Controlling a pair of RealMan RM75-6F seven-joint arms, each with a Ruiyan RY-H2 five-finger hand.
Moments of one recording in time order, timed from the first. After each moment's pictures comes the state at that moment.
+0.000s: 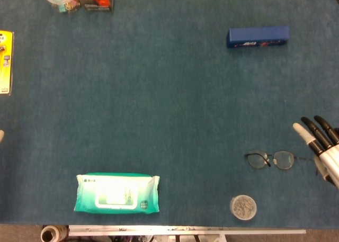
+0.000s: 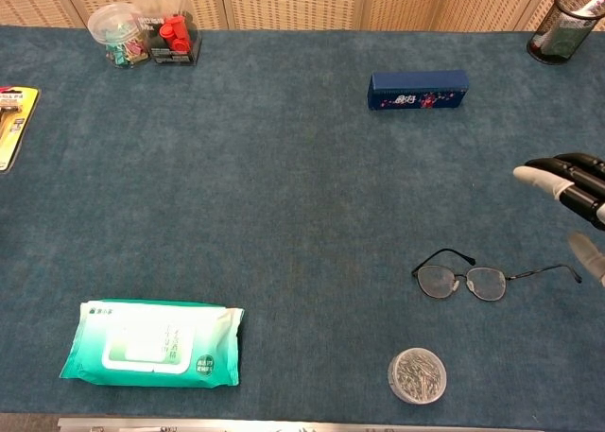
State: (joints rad) left arm -0.08 -1.06 -0.03 -1.68 1.48 1.46 0.05; right arm 0.10 -1.15 -0.19 -1.76 -1.83 1.41 -0.49
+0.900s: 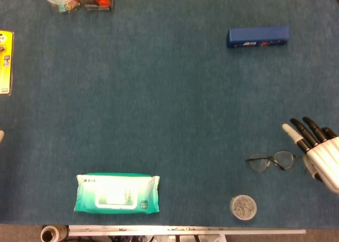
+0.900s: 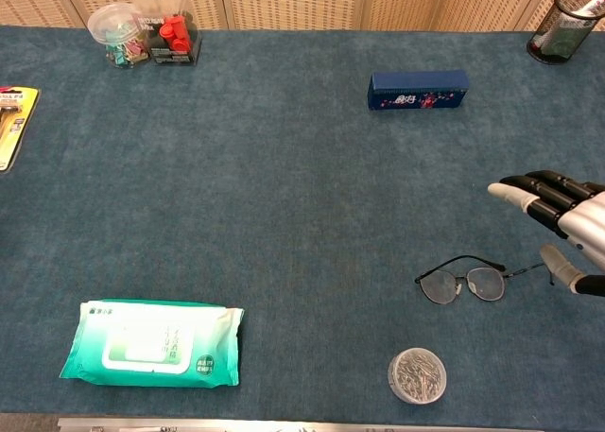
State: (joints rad) left arm -0.08 -1.06 -0.03 -1.69 1.48 1.47 0.05; right arm 0.12 -1.22 -0.15 -1.73 -1.76 1.29 -0.52
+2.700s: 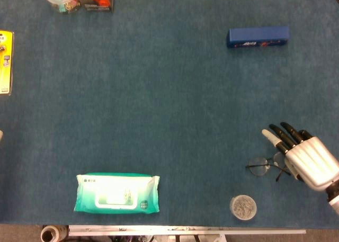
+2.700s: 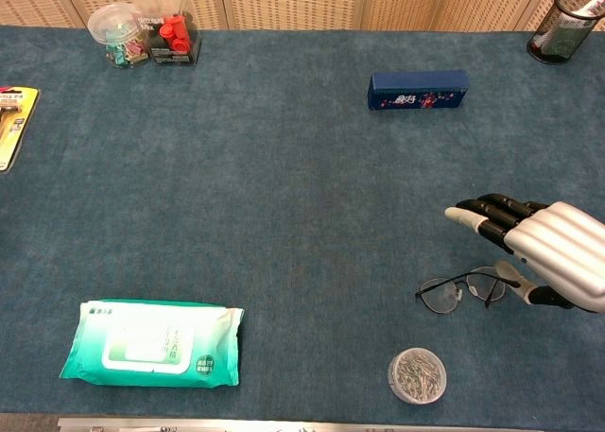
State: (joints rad) left arm -0.08 -1.05 -0.03 -1.69 1.48 1.47 0.03; right arm 0.18 -1.31 -0.15 -1.70 -1.71 1.18 -0.54
